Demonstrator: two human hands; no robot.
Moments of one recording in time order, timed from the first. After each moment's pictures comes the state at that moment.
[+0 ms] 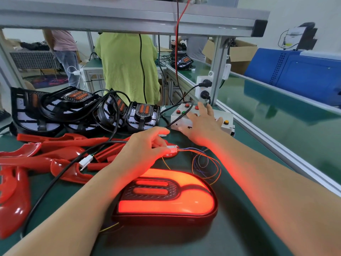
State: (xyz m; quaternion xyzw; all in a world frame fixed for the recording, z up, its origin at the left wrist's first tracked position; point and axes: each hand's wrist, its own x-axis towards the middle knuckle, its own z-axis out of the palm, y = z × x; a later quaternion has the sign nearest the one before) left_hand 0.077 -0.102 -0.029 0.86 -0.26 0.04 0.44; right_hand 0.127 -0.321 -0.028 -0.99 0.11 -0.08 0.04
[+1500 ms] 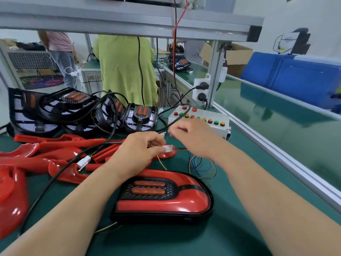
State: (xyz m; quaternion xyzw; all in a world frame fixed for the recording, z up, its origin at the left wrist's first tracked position) left_hand 0.076 -0.099 -0.027 0.85 -0.25 0.03 0.46; right_hand 0.051 -0.285 0.009 -0.94 -0.07 -0.11 0.31
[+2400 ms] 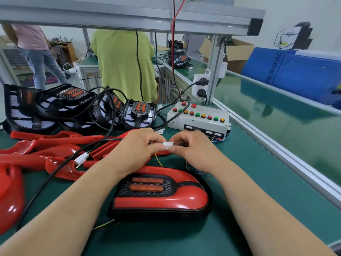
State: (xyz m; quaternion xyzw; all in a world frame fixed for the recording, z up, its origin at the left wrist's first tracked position) left_hand 0.072 -0.101 -0.021 0.87 -0.28 0.02 0.41; right_hand 0.036 -0.287 -0.028 -0.91 -0.07 -0.08 0.41
